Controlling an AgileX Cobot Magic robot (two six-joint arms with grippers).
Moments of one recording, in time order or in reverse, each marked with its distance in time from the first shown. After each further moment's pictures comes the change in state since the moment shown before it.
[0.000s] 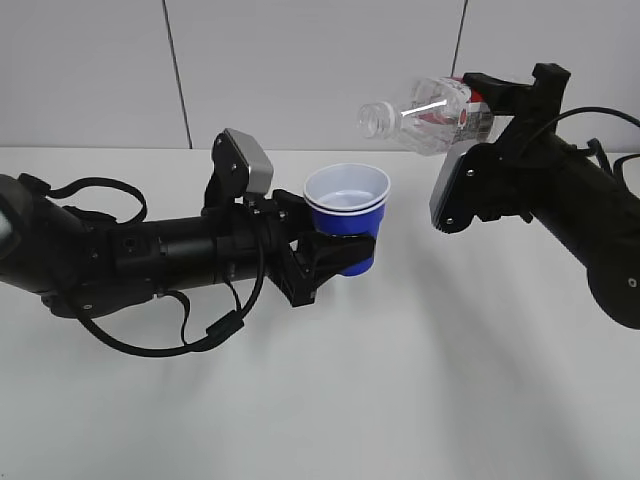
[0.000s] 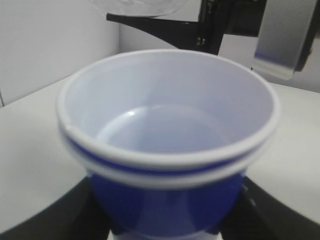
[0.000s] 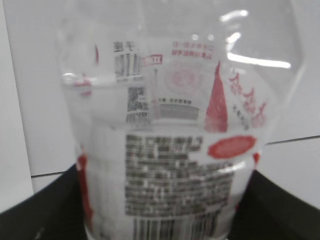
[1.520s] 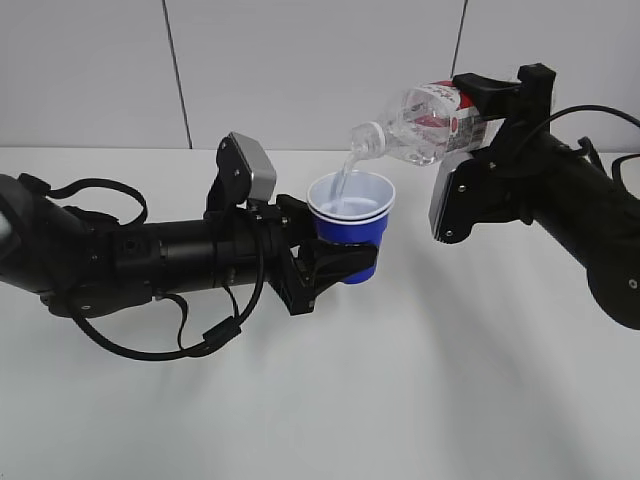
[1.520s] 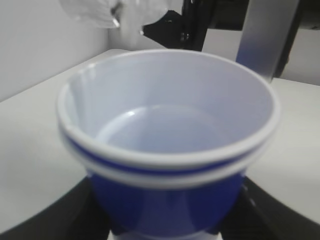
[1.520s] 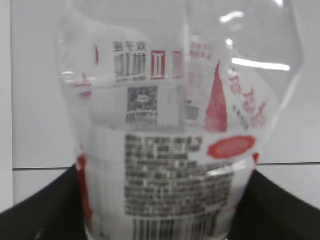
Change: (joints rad) left arm 0.000 0.000 0.000 0.044 0.000 0.000; right arm 0.000 0.000 -0.001 -0.030 0.000 -0.126
